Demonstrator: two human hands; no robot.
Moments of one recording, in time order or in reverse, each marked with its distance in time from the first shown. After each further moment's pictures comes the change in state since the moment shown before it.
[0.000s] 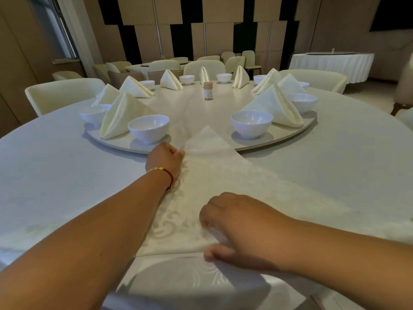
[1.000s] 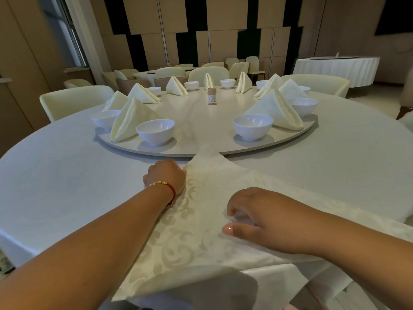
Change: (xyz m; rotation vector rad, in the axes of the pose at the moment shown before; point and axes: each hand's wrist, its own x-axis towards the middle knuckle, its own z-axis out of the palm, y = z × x) left_hand -0.028 -0.014 -0.011 0.421 -0.080 -0.019; right_hand -0.028 0.019 -0.009 0.183 -0.025 0.166
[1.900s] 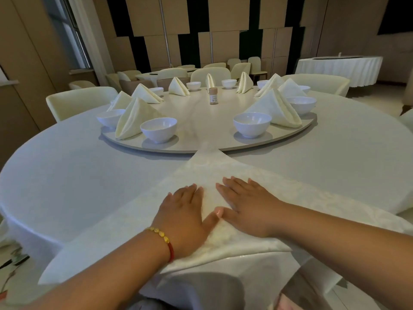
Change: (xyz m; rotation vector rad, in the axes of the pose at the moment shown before) left_hand -0.134 -0.006 -0.022 0.314 -0.339 0.478; right_hand 0.031 0.016 0.042 -0.180 -0.141 0.151
